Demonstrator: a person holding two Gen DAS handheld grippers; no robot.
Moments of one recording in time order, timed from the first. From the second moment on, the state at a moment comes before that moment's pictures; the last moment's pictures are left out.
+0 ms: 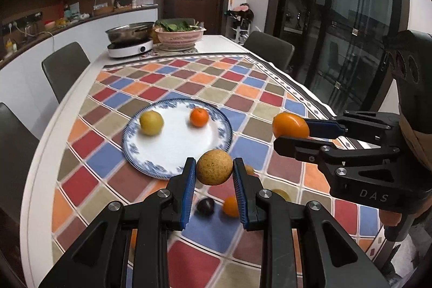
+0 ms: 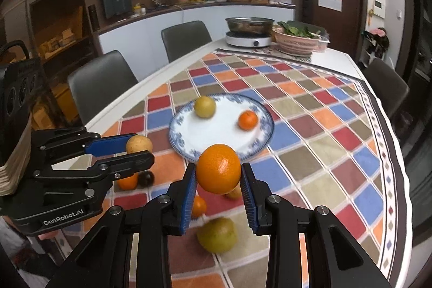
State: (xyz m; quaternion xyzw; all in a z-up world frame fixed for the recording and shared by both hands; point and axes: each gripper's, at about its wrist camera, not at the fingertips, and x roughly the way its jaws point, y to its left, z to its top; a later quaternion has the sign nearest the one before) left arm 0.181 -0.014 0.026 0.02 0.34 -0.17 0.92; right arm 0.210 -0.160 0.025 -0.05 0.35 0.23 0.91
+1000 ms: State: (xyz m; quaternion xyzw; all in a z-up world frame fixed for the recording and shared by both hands) left arm 0.319 0.042 -0.027 0.04 0.41 -0.14 0.90; right arm 0.361 -0.080 -0.031 -0.08 0.43 0.26 0.86
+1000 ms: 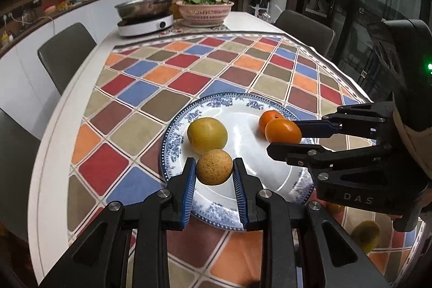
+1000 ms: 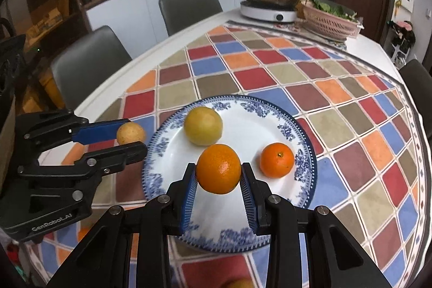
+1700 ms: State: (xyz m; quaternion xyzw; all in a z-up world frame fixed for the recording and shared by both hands) left arm 0.337 0.042 -0.035 0.03 0.43 -0.12 0.89; right arm 0.388 -0.082 -0.040 -0.09 0.44 0.22 0.87
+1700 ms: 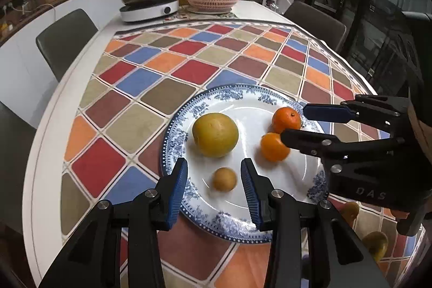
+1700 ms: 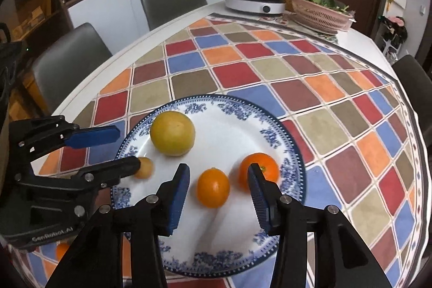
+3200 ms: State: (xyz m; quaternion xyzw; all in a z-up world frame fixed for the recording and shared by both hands) left arm 0.148 0.046 0.026 0.04 0.36 -0.08 0.93; right arm 0.206 -0.133 0.022 -0.03 0.40 0.13 0.91
